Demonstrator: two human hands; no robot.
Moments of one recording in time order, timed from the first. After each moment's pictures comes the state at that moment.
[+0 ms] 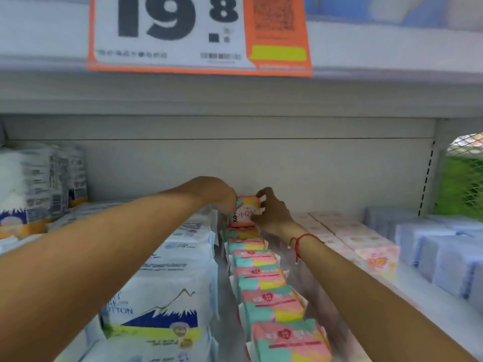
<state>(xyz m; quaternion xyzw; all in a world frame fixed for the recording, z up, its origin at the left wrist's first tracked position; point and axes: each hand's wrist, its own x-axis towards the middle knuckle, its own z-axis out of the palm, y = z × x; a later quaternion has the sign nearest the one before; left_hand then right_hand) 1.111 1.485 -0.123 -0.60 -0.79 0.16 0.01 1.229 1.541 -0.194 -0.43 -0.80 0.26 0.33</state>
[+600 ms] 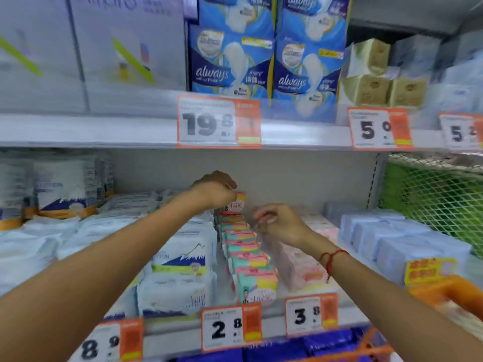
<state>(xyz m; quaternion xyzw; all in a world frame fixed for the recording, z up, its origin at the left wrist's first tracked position) 1.182 1.331 -0.084 -0.61 -0.75 -0.24 -0.04 1.336 1.407 -0.157 -0.37 -0.81 0.32 0.31</state>
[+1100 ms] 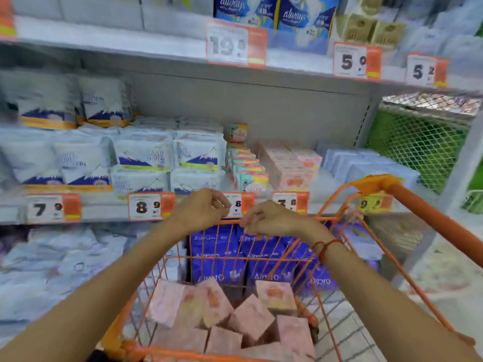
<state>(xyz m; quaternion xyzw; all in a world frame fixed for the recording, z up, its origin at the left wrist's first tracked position) 1.239 1.145 -0.222 -0.59 -0.73 -0.30 -0.16 1.397 1.235 -0.225 -0.36 -0.86 0.36 0.05</state>
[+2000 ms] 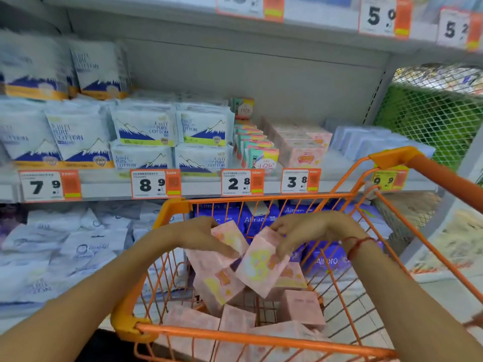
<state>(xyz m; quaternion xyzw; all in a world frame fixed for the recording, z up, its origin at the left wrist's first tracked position) 1.224 1.122 -0.282 -0.58 -0.72 -0.11 -0.36 1.427 1.221 -0.251 -0.39 -0.81 0.42 -0.16</state>
